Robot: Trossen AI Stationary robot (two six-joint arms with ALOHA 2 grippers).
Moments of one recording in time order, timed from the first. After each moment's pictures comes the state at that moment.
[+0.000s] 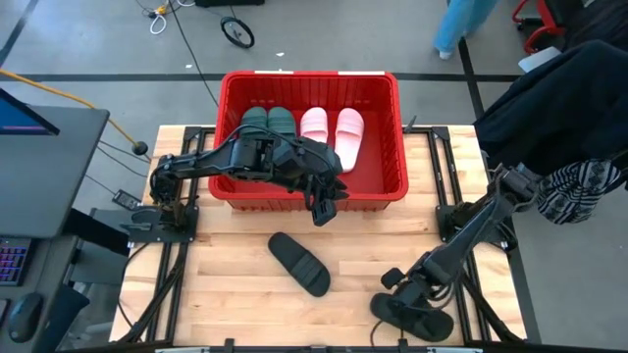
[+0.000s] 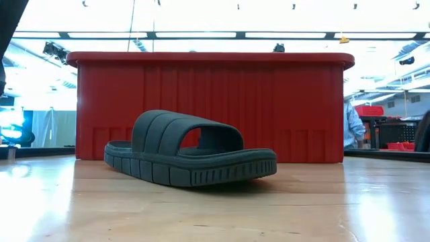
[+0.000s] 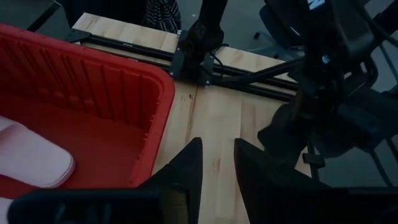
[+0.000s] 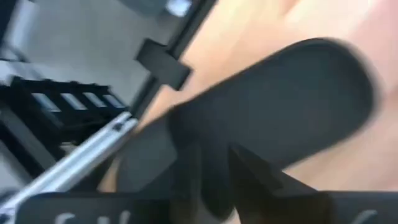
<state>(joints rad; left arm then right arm) -0.06 1.91 2.31 -0.99 -0.08 -0.28 0.76 1.62 1.09 -0.71 -0.33 0.22</state>
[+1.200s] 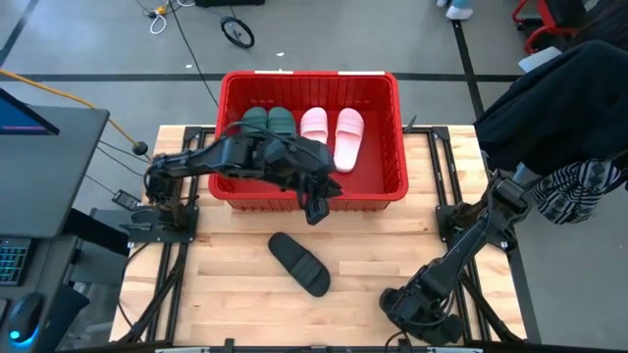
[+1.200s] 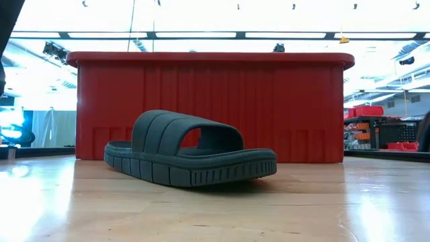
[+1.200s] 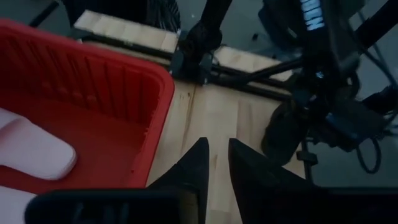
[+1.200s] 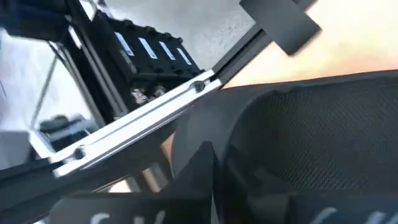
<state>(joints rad) -0.07 1.87 2.31 -1.03 -0.08 -0.30 0.80 1.71 1.09 -0.72 -0.63 0.09</state>
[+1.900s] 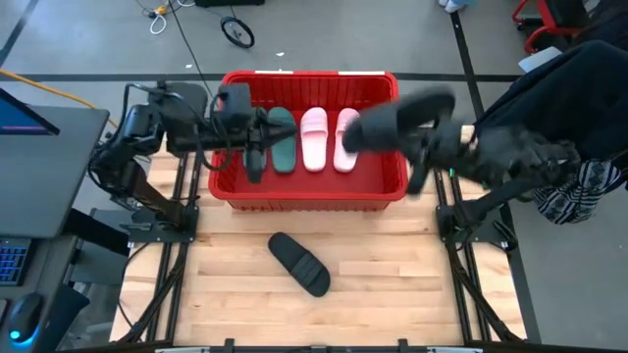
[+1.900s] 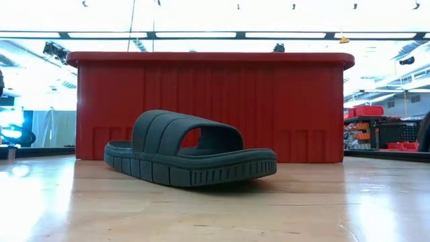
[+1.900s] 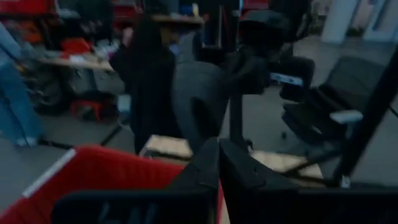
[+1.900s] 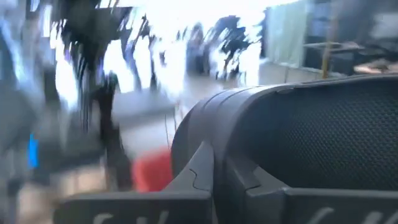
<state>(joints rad) -0.04 1.57 2.31 -0.88 -0.27 -0.09 0.30 1.16 1.62 -0.57 0.76 0.17</state>
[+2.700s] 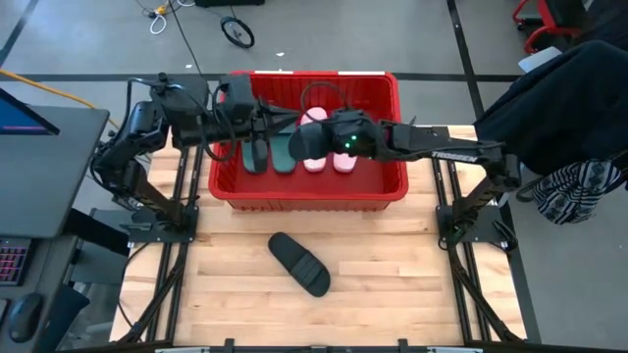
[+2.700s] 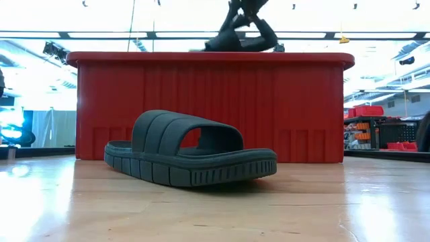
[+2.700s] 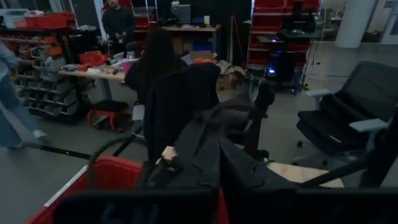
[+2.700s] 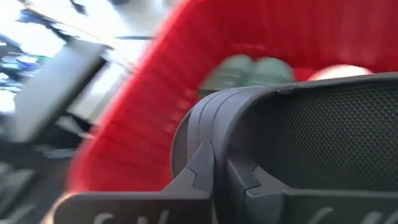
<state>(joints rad) 0.00 1.58 2.31 -0.82 -0.29 -0.04 -0.18 1.63 1.61 -0.51 0.36 0.85</state>
